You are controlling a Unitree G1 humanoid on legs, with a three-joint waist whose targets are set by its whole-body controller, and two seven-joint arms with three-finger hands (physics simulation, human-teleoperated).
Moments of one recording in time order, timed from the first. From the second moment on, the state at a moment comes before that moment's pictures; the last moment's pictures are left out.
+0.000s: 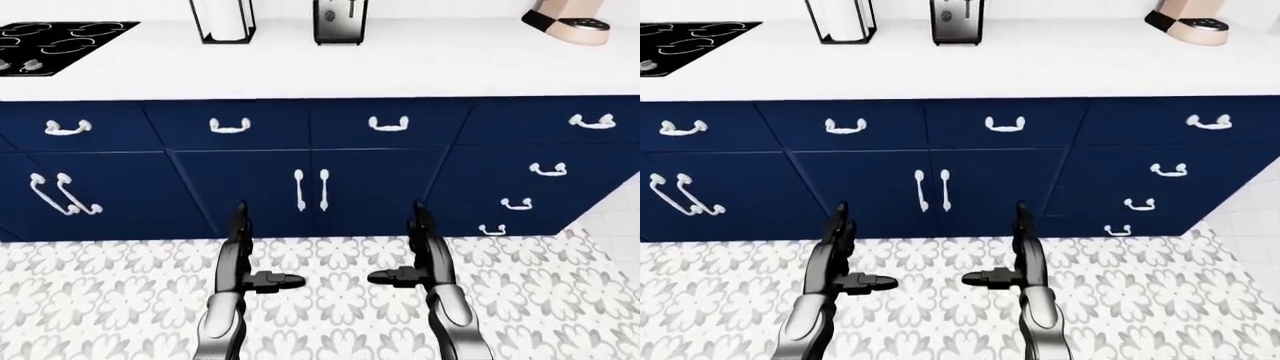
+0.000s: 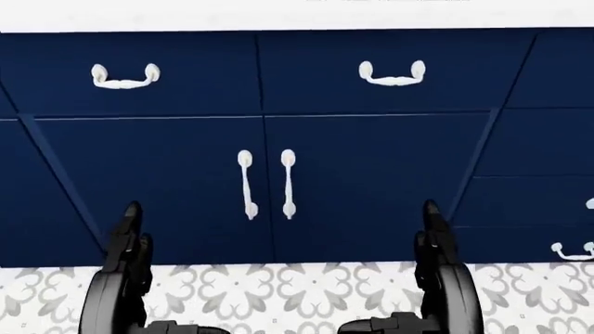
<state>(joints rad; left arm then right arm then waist) 0.01 0.02 0.04 0.05 0.00 0.02 -0.03 -0.02 -0.03 -0.06 0.17 0.04 -0.03 0.03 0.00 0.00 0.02</state>
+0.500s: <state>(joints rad) -0.70 0.20 0.17 -0.02 -0.23 0.66 0.11 -0.70 -0.16 -0.11 0.03 0.10 0.60 -0.04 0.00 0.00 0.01</state>
